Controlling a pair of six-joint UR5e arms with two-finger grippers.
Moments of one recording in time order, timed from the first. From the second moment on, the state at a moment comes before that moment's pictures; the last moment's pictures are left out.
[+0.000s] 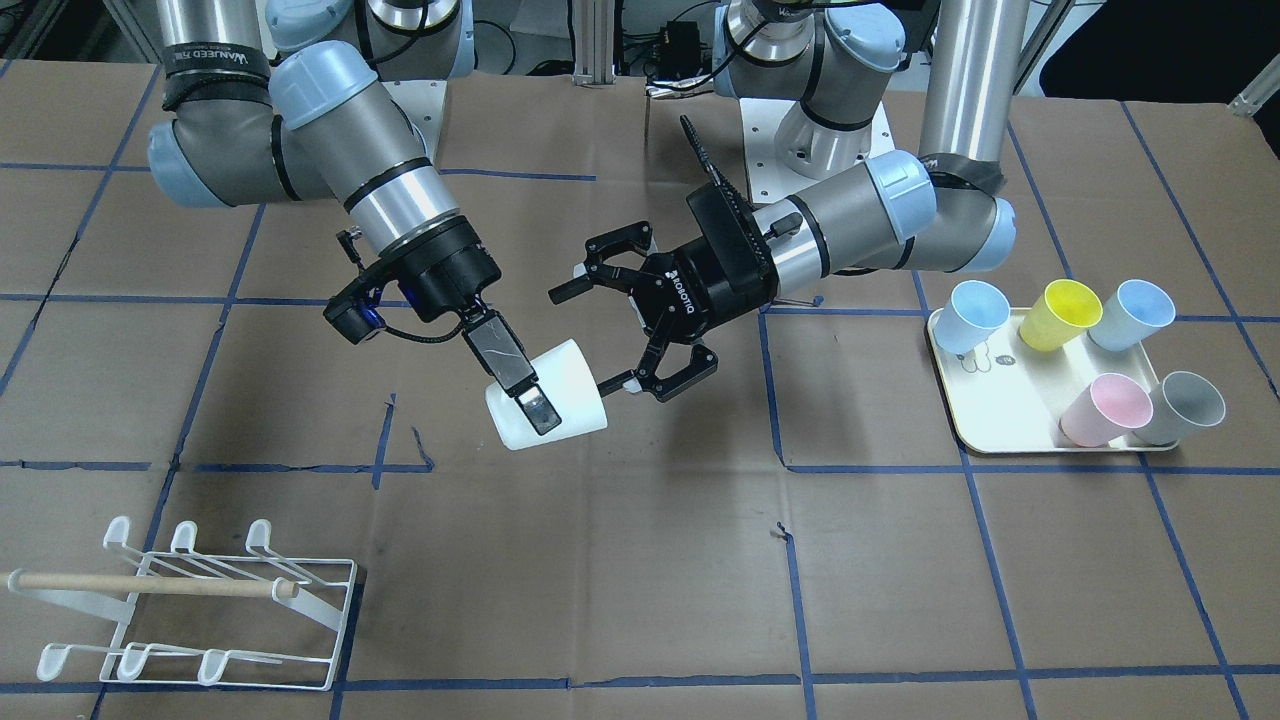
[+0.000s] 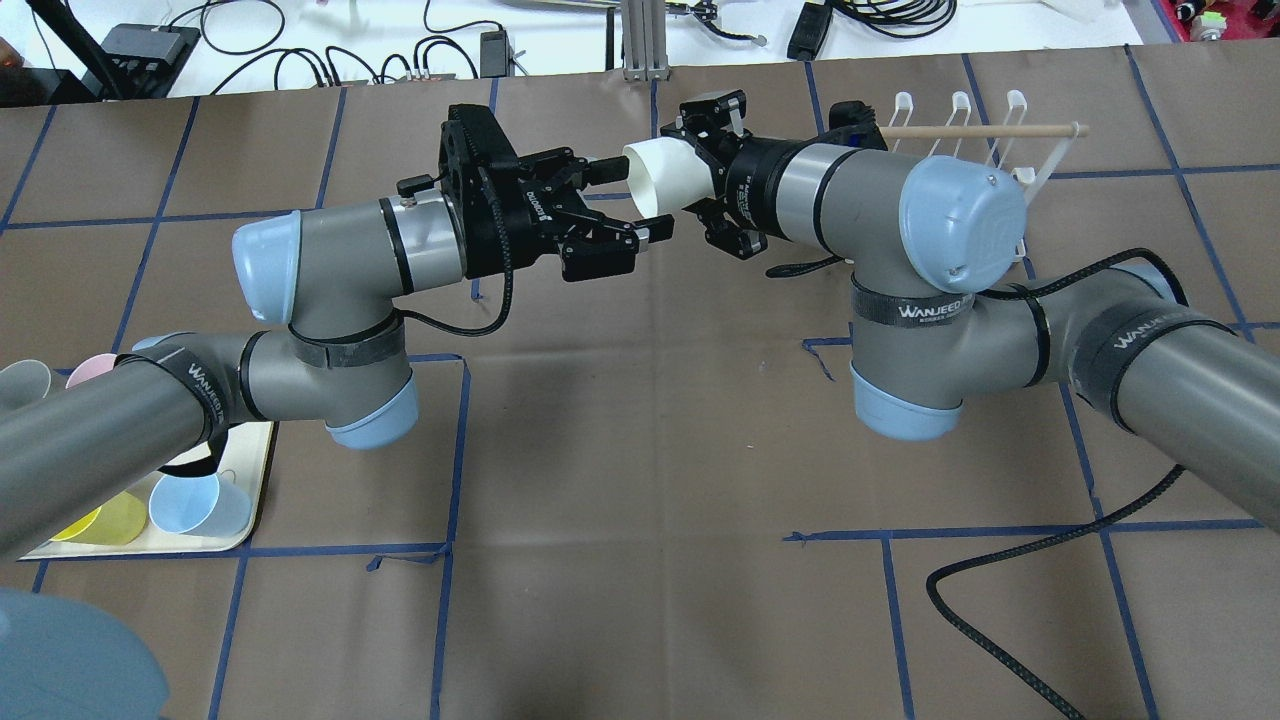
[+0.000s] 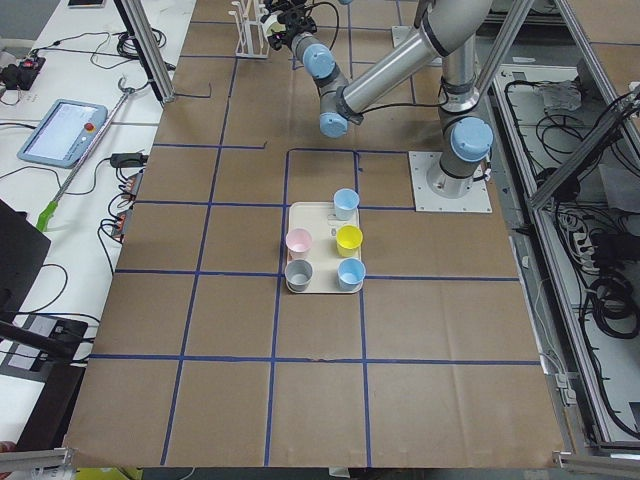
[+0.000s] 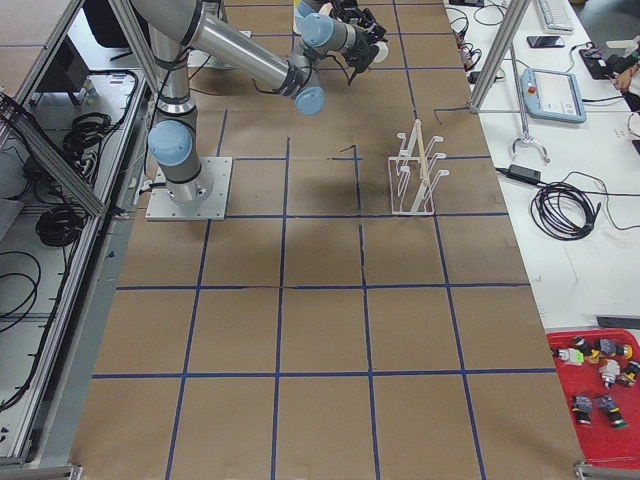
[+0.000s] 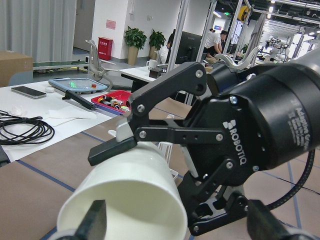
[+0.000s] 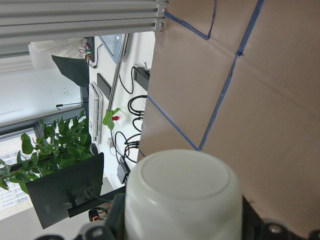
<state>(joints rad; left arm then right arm) -1.56 -1.91 -2.07 0.27 0.45 0.31 1.71 -1.34 2.02 -3.18 -1.10 1.47</state>
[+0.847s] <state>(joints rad) -1.39 -1.96 -2.00 0.29 0.56 0.15 1.54 -1.32 1.94 -3.19 -1.11 0.99</state>
